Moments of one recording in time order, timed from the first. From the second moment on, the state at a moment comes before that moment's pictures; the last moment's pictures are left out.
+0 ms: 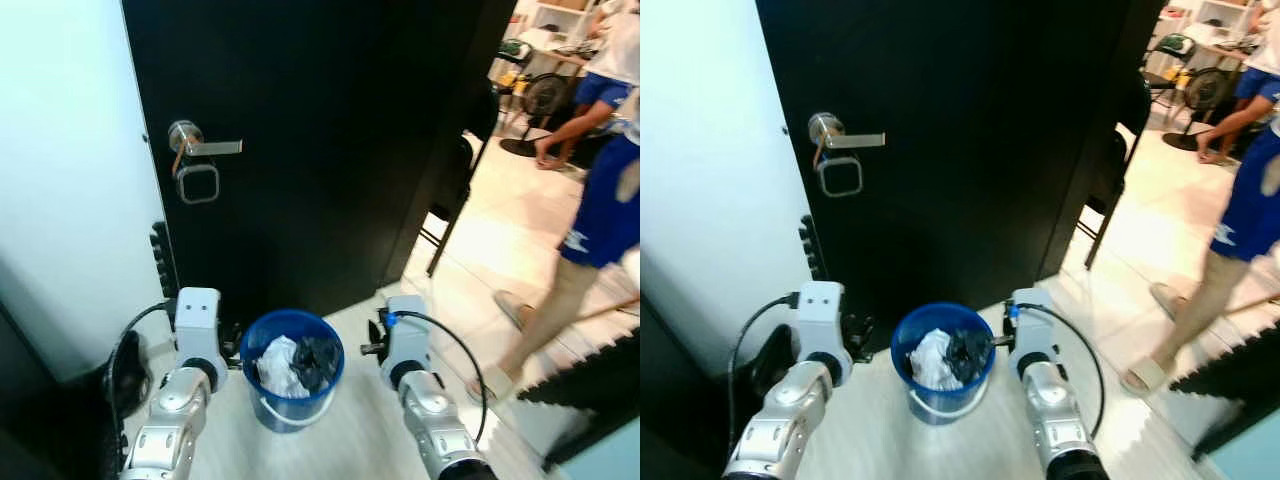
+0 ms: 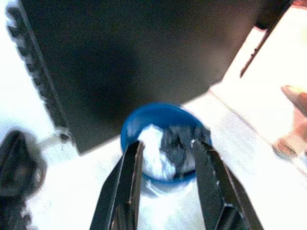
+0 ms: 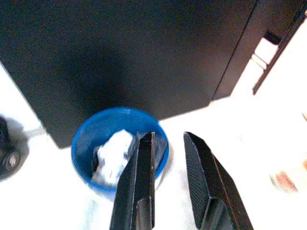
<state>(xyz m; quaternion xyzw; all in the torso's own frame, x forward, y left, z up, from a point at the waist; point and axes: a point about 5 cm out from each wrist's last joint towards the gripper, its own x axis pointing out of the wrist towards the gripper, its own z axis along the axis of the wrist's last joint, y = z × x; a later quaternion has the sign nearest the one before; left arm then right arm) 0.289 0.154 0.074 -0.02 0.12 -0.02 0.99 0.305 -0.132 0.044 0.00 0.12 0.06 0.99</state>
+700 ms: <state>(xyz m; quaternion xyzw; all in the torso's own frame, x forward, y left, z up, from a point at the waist) 0.288 0.158 0.072 -0.02 0.13 -0.02 0.99 0.304 -0.127 0.043 0.00 0.12 0.07 0.99</state>
